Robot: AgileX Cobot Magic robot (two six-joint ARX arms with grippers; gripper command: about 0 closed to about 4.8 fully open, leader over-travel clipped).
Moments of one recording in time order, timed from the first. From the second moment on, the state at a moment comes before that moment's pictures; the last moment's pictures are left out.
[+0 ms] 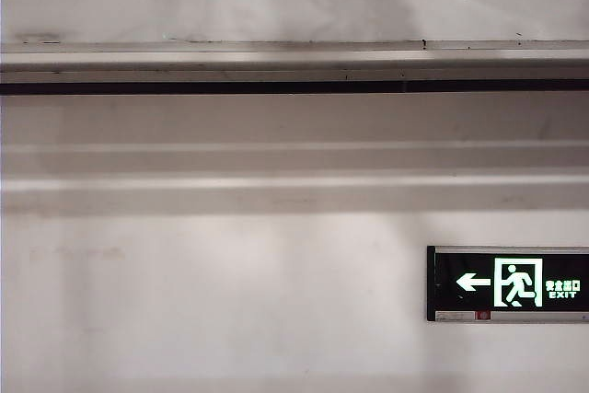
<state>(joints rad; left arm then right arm) -0.33 1.11 1.75 -0.53 0.22 0.07 0.70 1.72 2.07 -0.07 0.38 -0.40</state>
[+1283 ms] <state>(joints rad) -0.33 1.11 1.75 -0.53 0.24 0.07 0.67 1.72 2.07 -0.29 0.32 -0.38</state>
